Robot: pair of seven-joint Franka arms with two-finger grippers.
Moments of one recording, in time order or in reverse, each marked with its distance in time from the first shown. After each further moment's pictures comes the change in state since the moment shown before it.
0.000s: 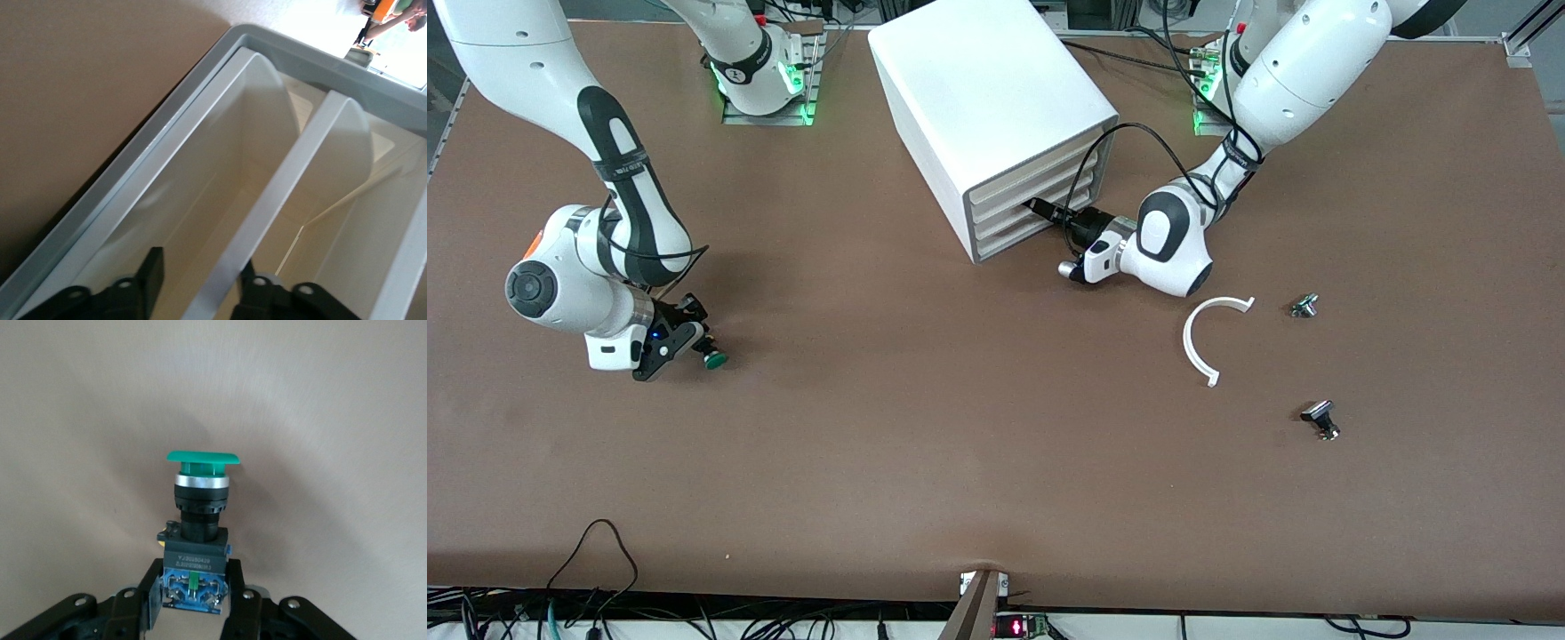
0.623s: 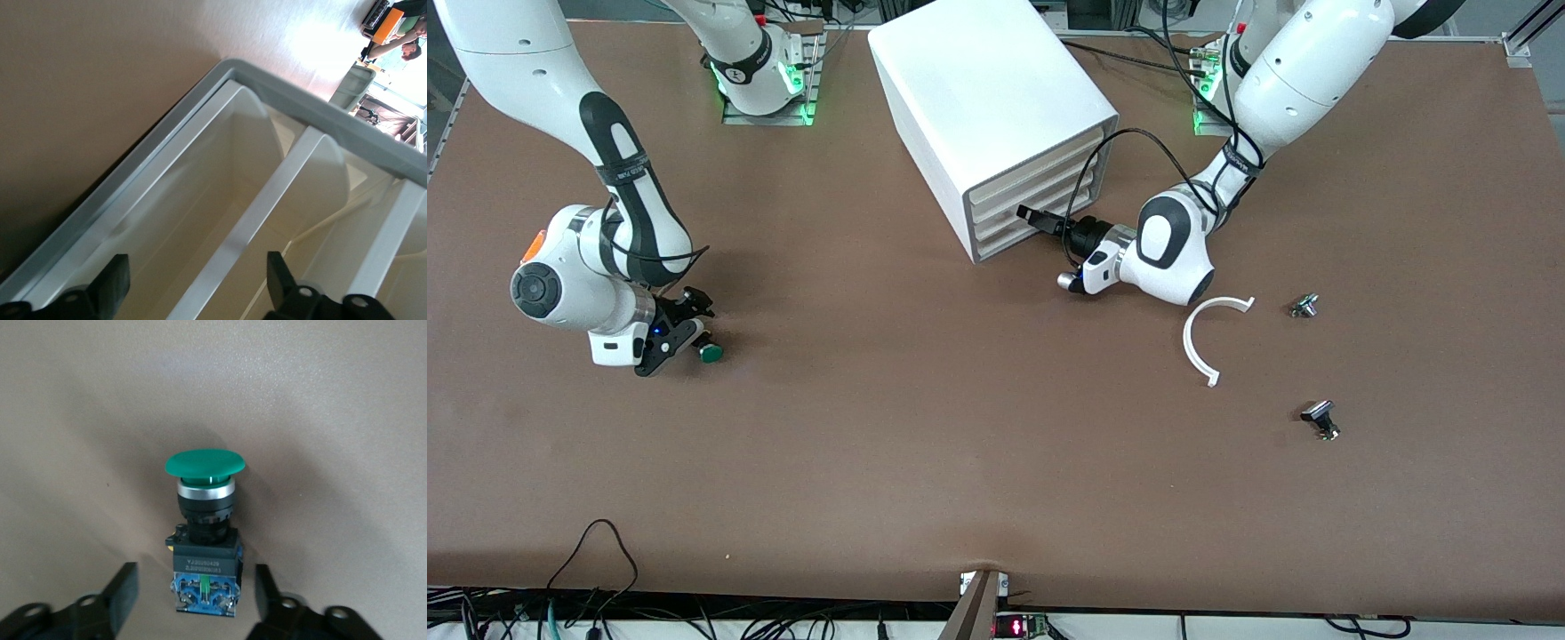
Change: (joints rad) left arm -0.014 0.002 0.007 0.041 0.014 0.005 -0.105; right arm 0.000 0.023 -0.026 -0.037 0.000 -0.004 0.004
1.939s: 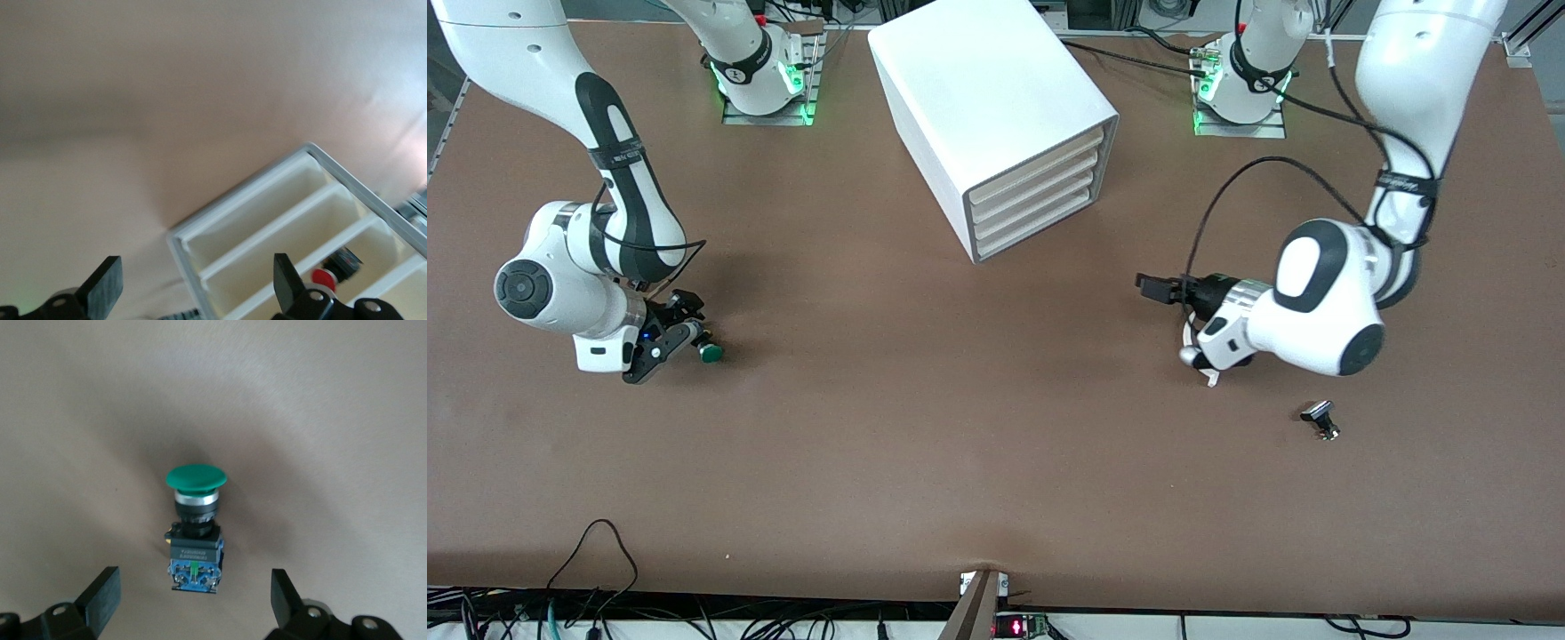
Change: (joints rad) left arm 0.102 -0.097 0.178 0.351 0.544 -0.322 -0.477; right arm 0.014 -0.045 0.001 0.038 -0.062 -0.060 0.030
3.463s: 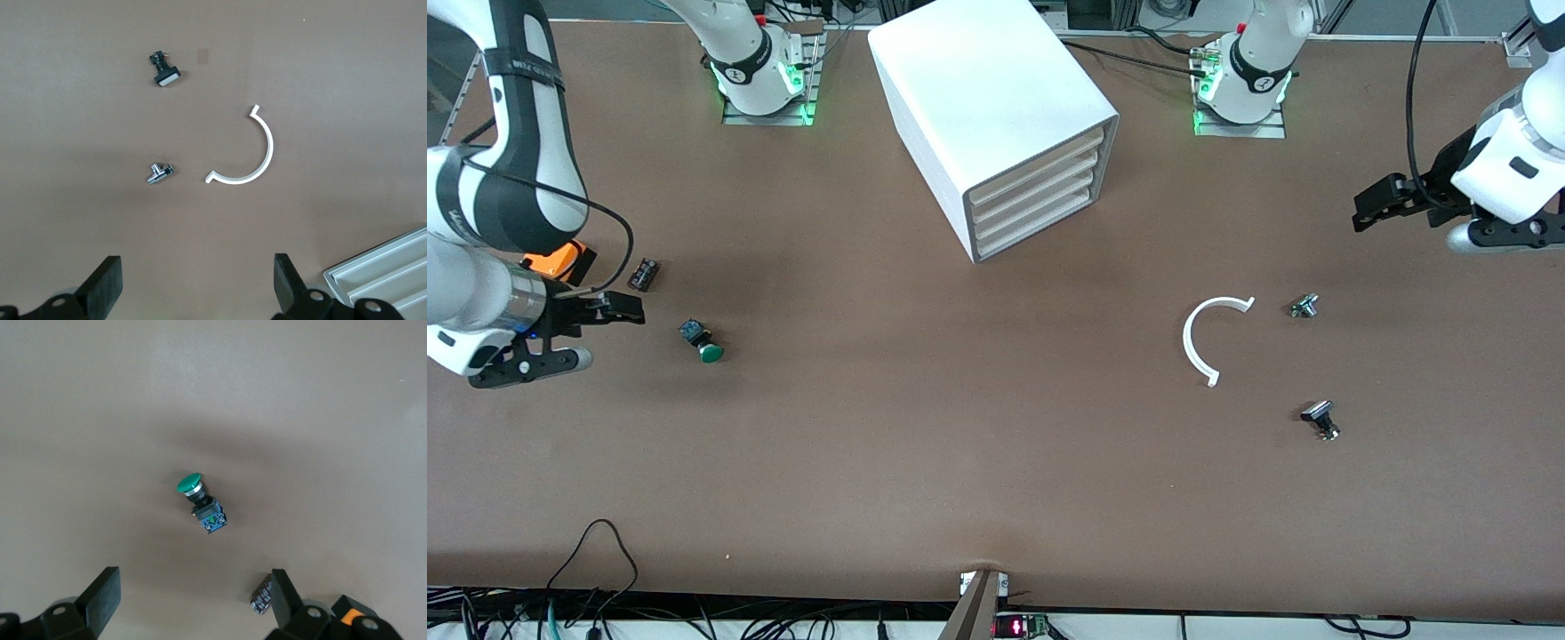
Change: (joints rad) left arm 0.172 -0.565 0.018 0.058 0.581 -0.107 -0.091; right arm 0.029 -0.085 -0.001 0.392 -0.023 -0.497 0.612
